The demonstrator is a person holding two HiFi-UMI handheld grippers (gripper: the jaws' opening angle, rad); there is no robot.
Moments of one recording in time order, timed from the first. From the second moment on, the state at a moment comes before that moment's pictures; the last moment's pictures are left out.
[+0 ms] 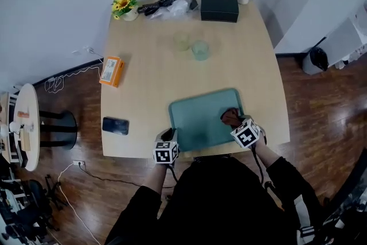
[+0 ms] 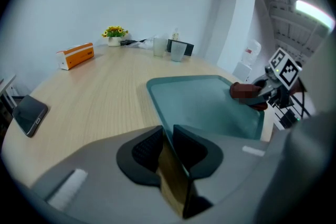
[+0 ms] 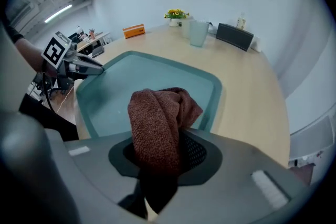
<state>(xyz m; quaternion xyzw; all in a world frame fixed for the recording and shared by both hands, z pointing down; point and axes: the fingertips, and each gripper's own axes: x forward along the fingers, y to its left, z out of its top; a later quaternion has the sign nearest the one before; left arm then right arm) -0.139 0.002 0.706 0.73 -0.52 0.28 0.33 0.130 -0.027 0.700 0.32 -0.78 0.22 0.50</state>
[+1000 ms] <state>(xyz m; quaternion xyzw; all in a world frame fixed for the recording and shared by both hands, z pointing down) -0.145 -0.006 0.705 0.73 -0.52 0.28 0.34 0.254 -0.071 0.624 0.52 -0.73 0.27 0.34</state>
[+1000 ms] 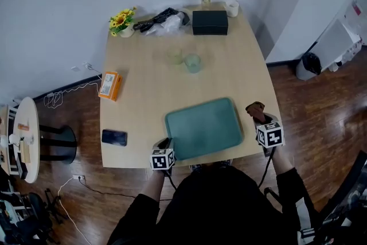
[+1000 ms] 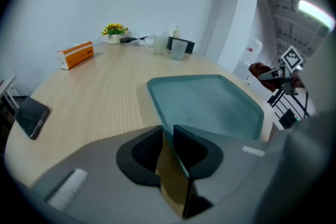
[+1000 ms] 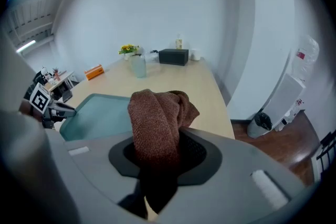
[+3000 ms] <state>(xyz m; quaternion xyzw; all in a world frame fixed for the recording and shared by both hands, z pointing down) -0.081 -0.007 0.366 0.83 -0.55 0.00 0.08 0.232 -0.099 0.610 0.54 -0.76 0.22 0.27</state>
